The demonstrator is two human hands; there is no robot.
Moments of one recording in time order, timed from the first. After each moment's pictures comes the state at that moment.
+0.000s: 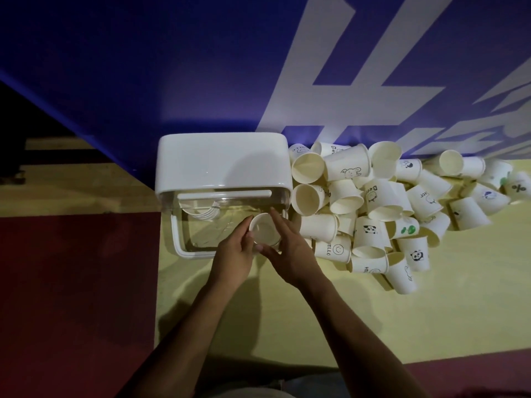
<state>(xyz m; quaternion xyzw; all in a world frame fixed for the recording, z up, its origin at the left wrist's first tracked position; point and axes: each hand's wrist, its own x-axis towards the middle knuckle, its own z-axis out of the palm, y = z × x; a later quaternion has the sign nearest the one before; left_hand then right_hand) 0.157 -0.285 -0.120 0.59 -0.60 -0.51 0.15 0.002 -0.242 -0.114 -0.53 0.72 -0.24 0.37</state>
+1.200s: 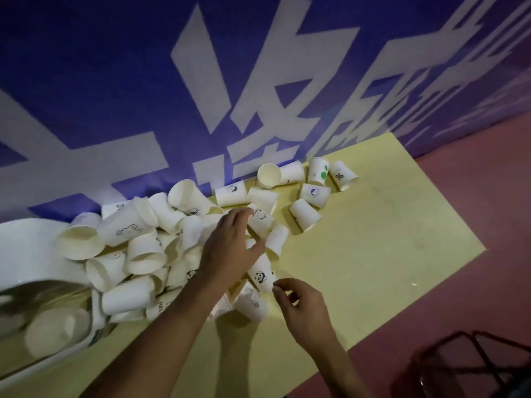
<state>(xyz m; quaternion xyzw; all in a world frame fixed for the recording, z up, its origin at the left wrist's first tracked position) -0.223 -0.236 -0.052 0.35 -0.88 -0.30 0.09 -0.293 -0.042 -0.068 -0.27 0.84 -0.34 0.32</state>
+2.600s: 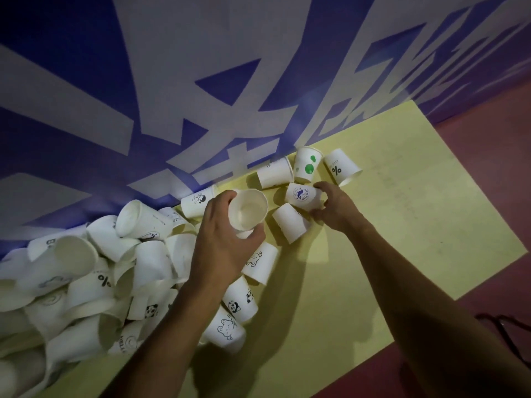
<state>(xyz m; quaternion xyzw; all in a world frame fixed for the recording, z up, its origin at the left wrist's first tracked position) -0.339 -0.247 -0.062 0.47 -0.79 -0.37 0.14 -0.598 -0.140 -0.158 -0.32 0.86 -0.21 0.33</state>
